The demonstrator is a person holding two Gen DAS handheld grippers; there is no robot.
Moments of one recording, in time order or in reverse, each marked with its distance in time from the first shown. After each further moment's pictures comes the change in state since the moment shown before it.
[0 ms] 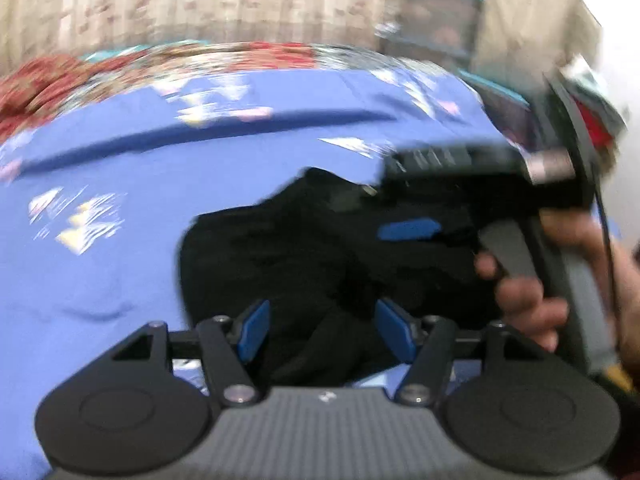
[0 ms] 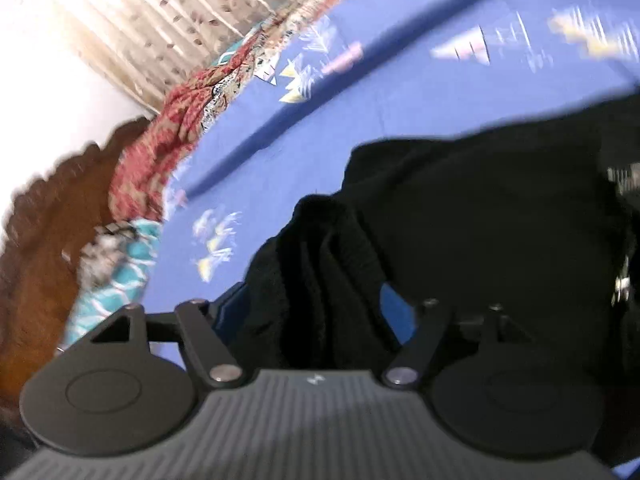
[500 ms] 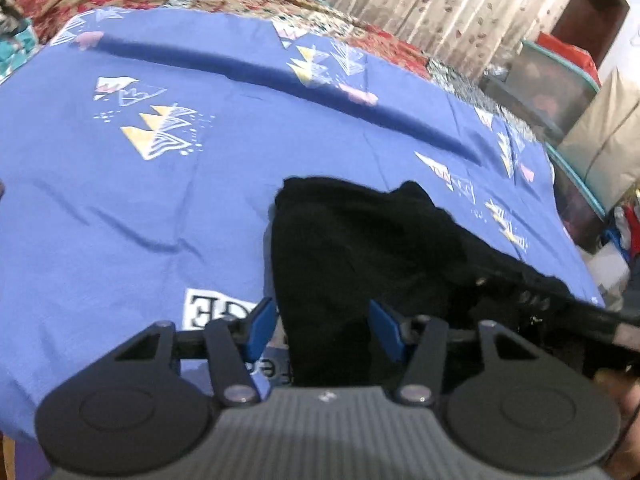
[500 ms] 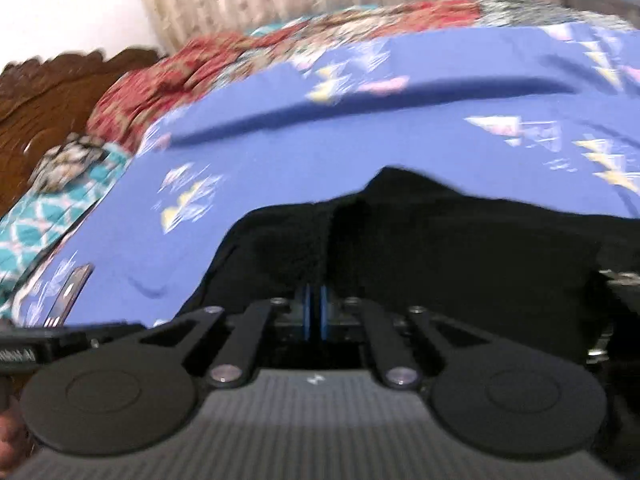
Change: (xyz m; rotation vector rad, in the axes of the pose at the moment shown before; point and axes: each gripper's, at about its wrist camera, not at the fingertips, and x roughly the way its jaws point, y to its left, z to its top) left arm 0.028 0.065 0.005 -0.373 0.057 0.017; right arm 0.013 0.016 -0.006 -0.337 -0.032 -0.159
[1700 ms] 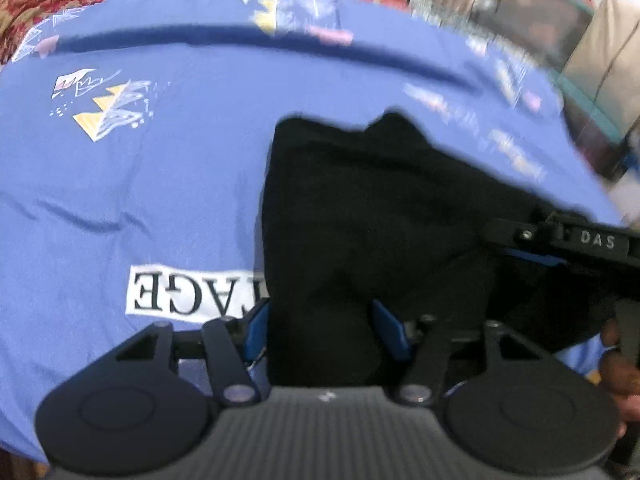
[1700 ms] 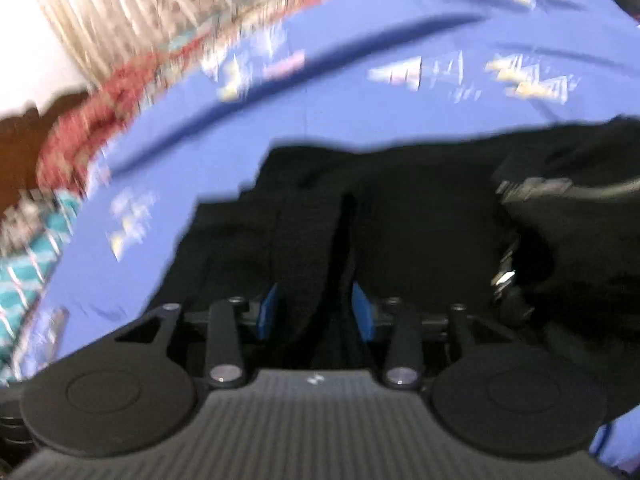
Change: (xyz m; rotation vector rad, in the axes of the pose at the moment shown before) left arm 0.031 -0.036 -0.014 0.099 0.100 0.038; right arm -0.017 -0.085 -0.006 0.246 0.016 -0.079
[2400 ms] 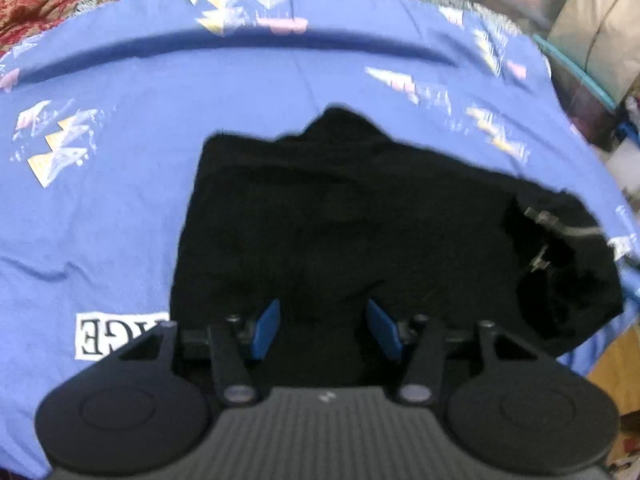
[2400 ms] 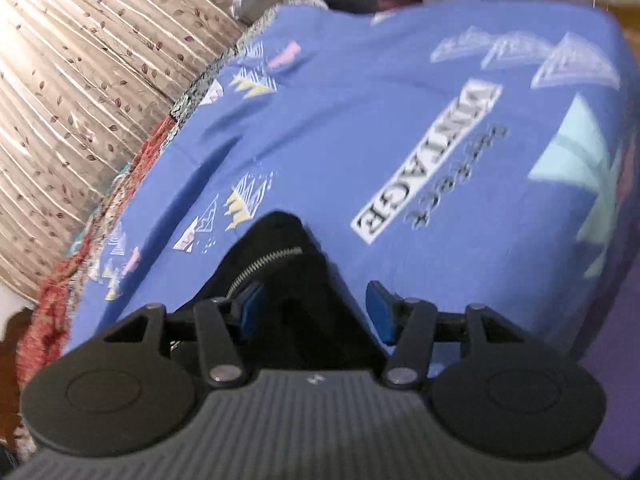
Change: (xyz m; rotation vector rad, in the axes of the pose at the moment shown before) left arm 0.017 -0.065 0.029 0.098 0.078 0.051; right arm -0.099 -0.201 -0.014 0.528 -0.263 -0.150
